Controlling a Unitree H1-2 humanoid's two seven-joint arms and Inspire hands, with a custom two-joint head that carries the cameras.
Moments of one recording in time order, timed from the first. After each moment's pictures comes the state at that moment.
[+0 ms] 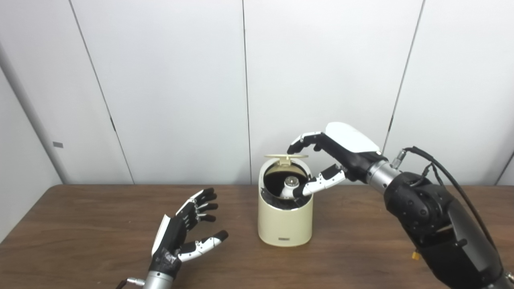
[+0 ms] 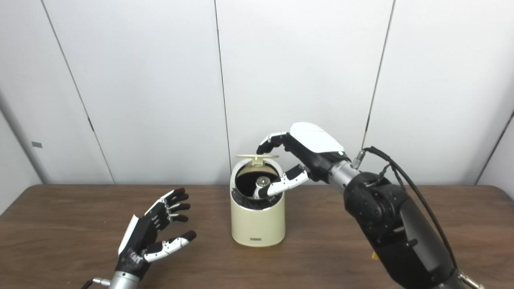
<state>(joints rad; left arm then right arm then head) -0.28 0.15 0.02 0.31 -0.02 -0.45 -0.11 -0.75 -0.41 0.32 -0.11 -0.65 0.17 0.44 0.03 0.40</state>
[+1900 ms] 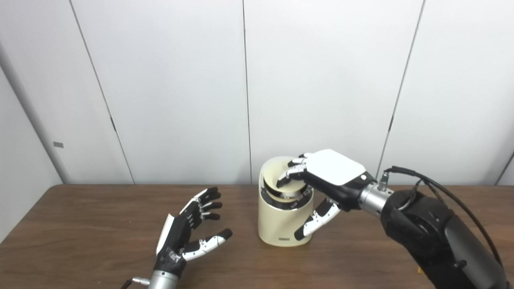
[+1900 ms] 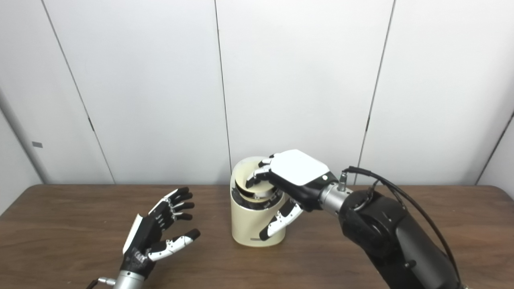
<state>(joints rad) -0.28 0.12 0.04 0.31 -0.02 -0.45 -0.11 -0.70 -0.43 0.38 -0.19 -0.77 0.02 0.57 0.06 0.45</state>
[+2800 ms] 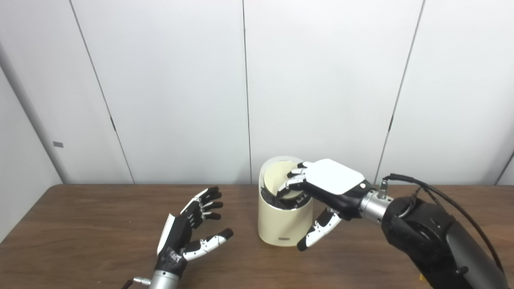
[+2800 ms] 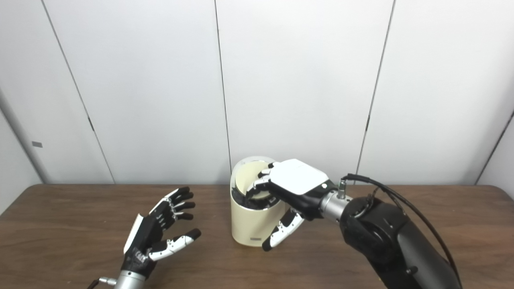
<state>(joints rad) -0.28 0.11 0.04 0.30 -0.02 -0.45 -0.11 -0.67 -0.44 0.38 -0.19 -0.78 0.00 0.60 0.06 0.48</state>
